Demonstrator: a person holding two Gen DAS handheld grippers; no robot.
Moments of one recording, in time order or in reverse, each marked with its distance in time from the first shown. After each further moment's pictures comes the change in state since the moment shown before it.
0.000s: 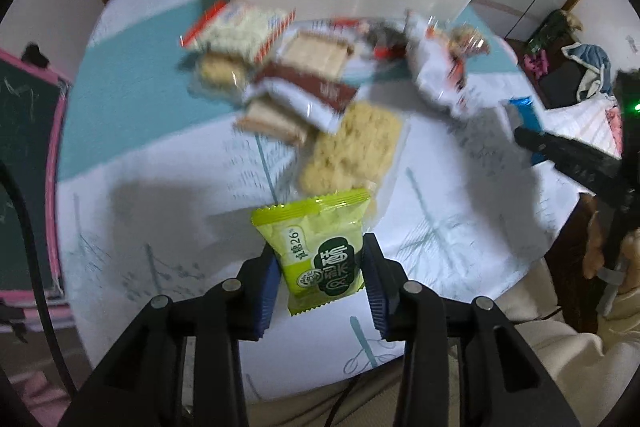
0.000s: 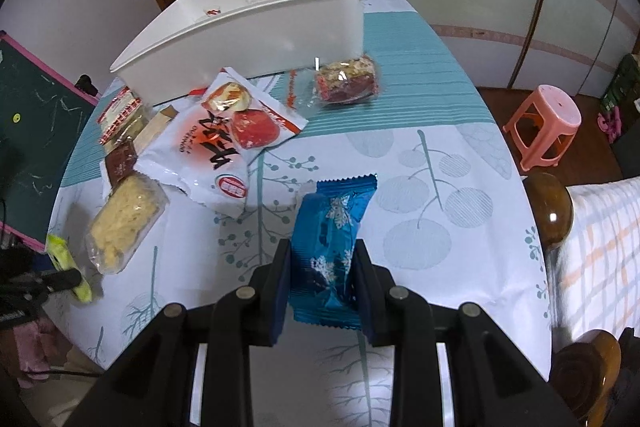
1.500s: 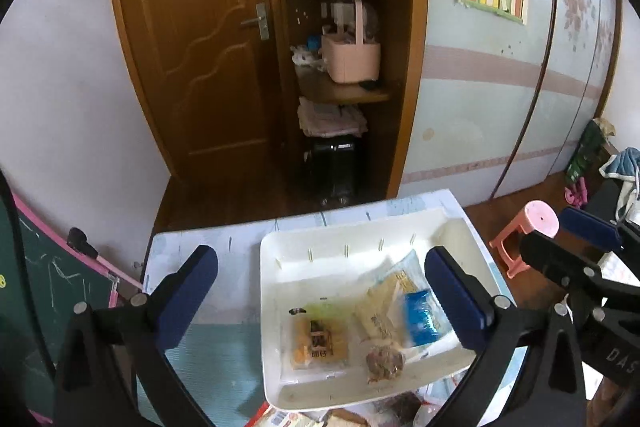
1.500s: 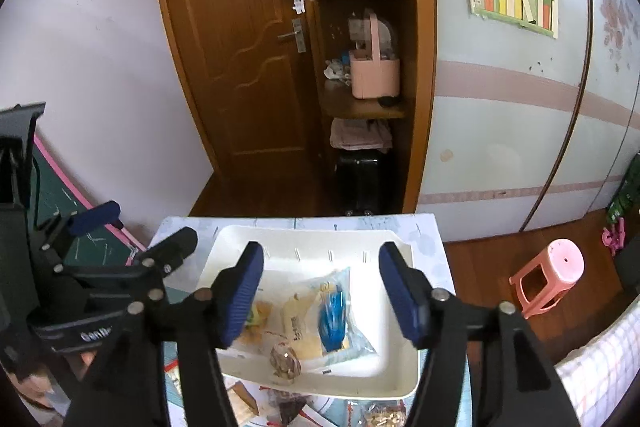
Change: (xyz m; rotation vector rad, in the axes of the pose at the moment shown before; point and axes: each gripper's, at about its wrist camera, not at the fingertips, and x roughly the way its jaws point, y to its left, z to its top) left arm -0.090 -0.005 0.319 -0.047 -0.499 0.196; right arm -0.091 0.074 0.286 -0.110 -0.346 0.004
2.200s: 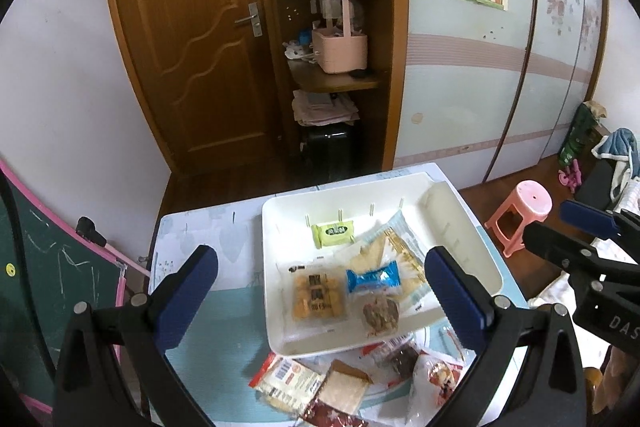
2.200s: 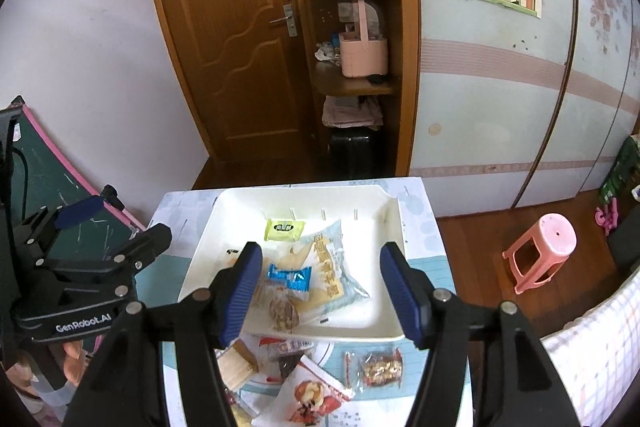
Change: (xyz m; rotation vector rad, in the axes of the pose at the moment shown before) left arm -0.068 -0.008 -0.054 0.048 0.003 -0.012; right arm -0.040 -0.001 -0.041 0.032 0.044 -0.011
